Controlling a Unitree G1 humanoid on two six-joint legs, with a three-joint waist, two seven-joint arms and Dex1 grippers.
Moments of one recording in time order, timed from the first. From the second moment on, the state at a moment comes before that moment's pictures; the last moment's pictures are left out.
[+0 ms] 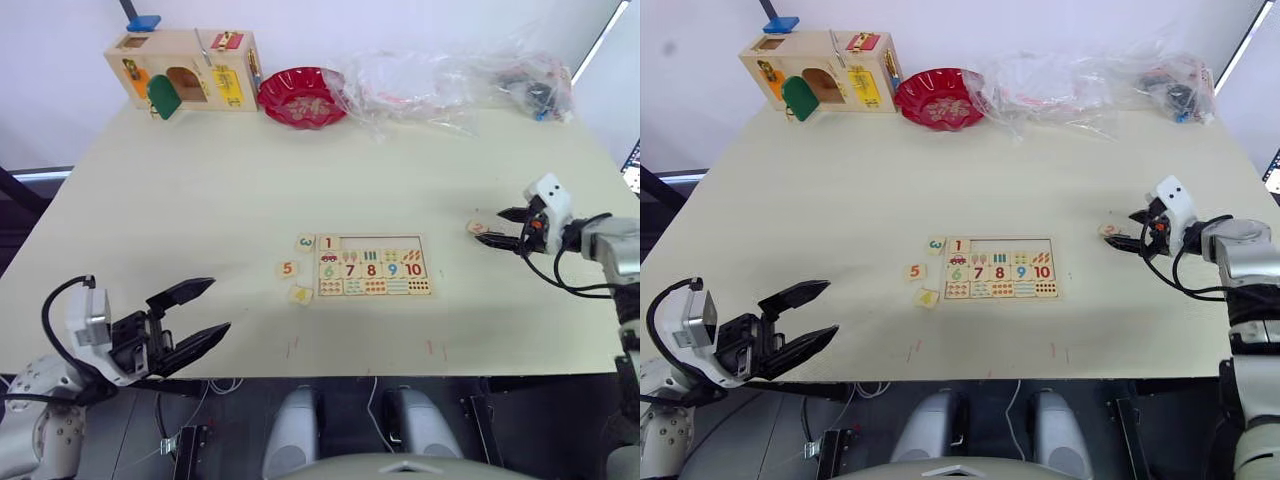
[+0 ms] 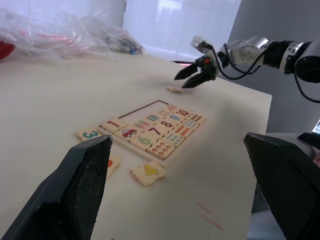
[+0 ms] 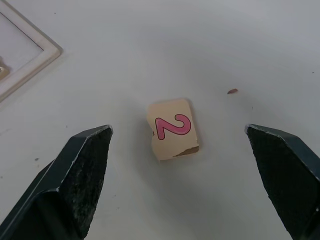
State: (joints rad) left arm 0.28 0.64 0.50 -0.19 -0.83 0.20 -1.38; right arm -0.75 -0.75 0.04 0.77 0.15 0.26 1.11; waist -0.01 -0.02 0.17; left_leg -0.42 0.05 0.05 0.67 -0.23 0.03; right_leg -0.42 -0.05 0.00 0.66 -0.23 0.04
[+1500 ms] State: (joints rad) left arm 0.27 0.64 0.50 -0.20 -0.82 0.21 -1.35; right arm -0.76 -0.70 0.02 0.91 0.09 0.12 1.13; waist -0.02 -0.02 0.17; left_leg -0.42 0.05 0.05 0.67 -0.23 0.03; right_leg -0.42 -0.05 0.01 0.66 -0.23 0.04
